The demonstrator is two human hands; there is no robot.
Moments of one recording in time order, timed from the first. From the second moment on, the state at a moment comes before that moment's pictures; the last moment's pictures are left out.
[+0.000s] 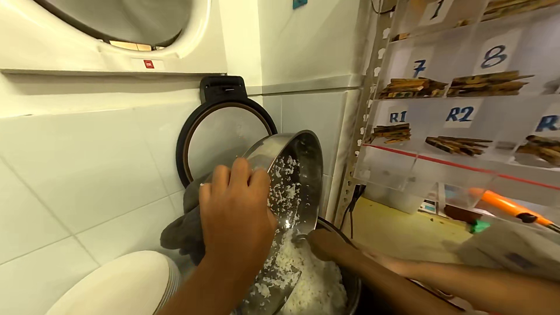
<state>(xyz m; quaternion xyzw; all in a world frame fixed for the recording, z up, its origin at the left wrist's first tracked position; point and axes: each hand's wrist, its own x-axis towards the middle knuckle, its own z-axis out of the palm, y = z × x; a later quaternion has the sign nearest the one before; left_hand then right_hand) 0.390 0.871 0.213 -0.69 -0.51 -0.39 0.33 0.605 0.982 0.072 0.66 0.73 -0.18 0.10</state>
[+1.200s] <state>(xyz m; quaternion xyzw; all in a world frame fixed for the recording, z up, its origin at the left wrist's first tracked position) 0.364 0.846 0.205 -0.65 -0.47 -0.46 0.38 0.581 0.949 0.181 0.53 0.74 -0.15 -0.39</state>
